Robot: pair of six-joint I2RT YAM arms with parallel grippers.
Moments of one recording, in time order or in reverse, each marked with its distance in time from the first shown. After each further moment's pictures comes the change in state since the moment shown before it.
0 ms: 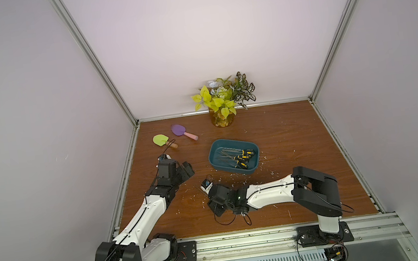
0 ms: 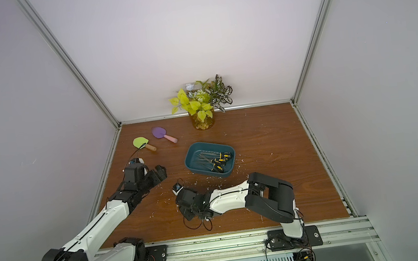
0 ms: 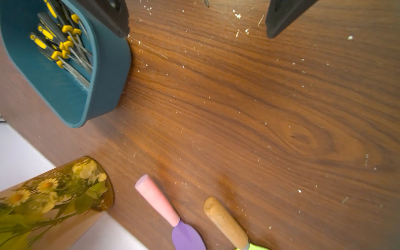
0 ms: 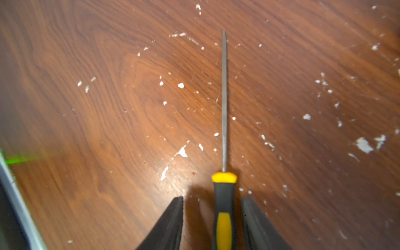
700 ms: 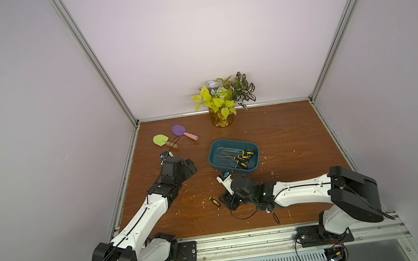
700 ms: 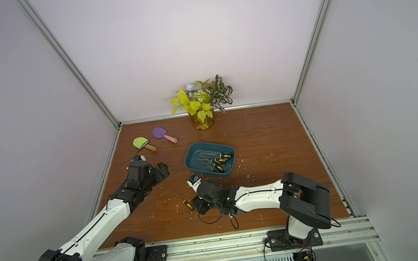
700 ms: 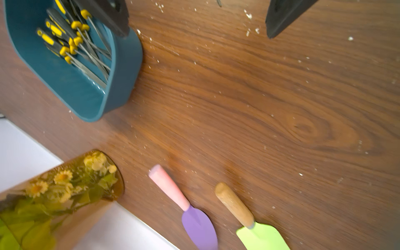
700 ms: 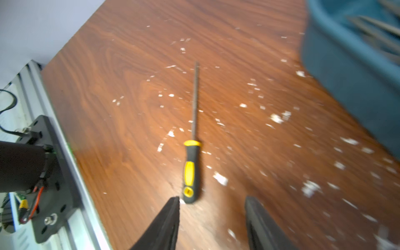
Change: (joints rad) left arm -0.064 0.007 0.053 -0.033 -0.088 -0.029; right arm -0.079 -0.288 -0.272 0.158 -0.092 0.029
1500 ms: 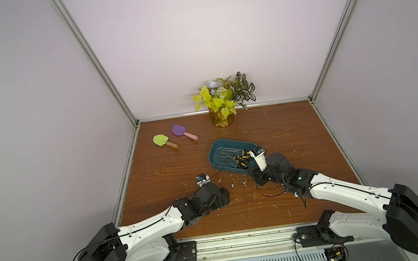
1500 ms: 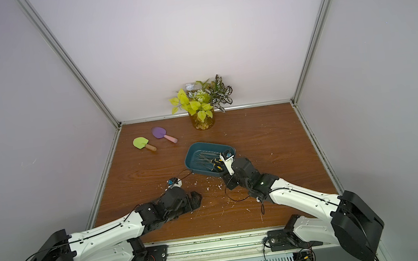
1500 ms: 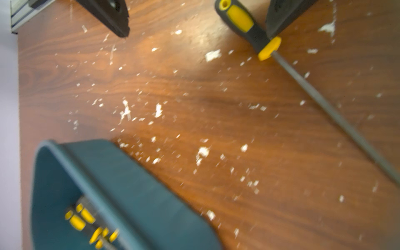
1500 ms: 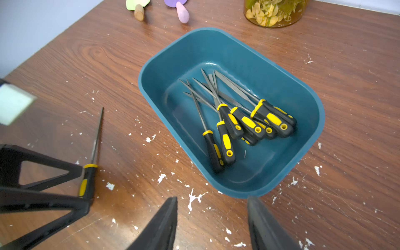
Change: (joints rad) left arm -0.696 0.027 -0.117 -0.008 -0.074 -0.397; right arm -0.392 -0.465 -0.198 -0.170 0.024 -0.219
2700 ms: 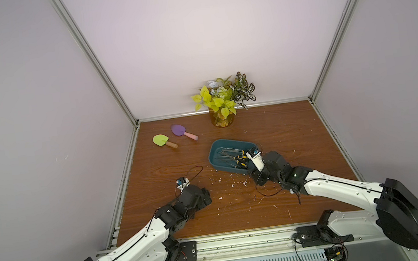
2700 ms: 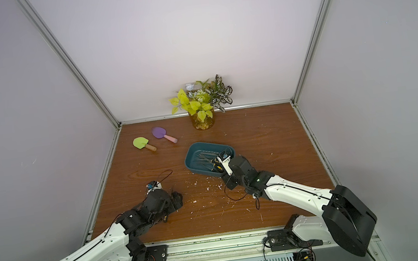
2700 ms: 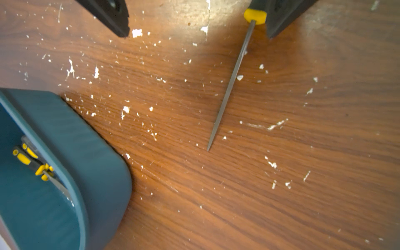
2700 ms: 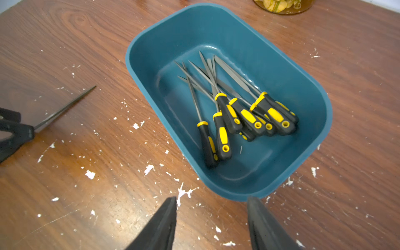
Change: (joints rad) left arm 0.192 -0.307 -0.129 -0.230 -0.056 0.062; right arm -0.020 0.073 0.032 -0.032 -0.007 -0.091
